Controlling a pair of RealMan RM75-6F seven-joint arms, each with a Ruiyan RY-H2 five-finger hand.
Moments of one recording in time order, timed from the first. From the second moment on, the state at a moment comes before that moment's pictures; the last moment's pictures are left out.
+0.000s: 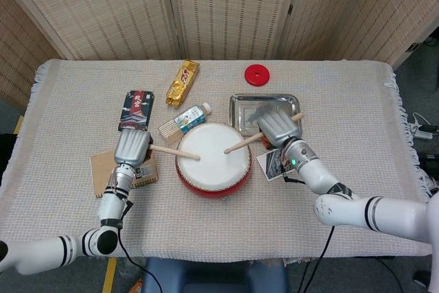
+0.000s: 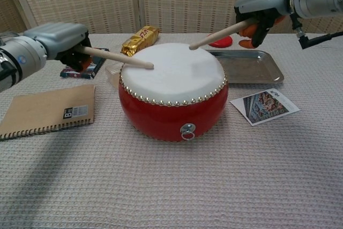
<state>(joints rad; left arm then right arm) -0.82 -1.57 -0.24 -1.47 0.82 1.16 0.68 1.19 -1.22 0.02 -1.62 -0.55 0.78 -0.51</state>
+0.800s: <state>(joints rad) -0.81 -1.56 -0.24 -1.50 0.87 1.20 0.67 1.19 -1.23 0.04 -1.62 -0.54 0.79 -0.55</state>
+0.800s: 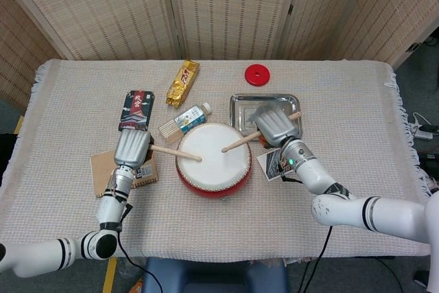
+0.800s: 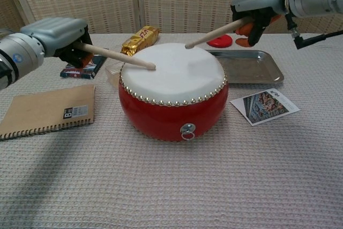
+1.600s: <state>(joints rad) -0.79 -1.56 -0.26 -1.51 0.87 1.22 0.67 1.16 -1.25 0.05 -1.58 -0.58 0.78 -0.53</state>
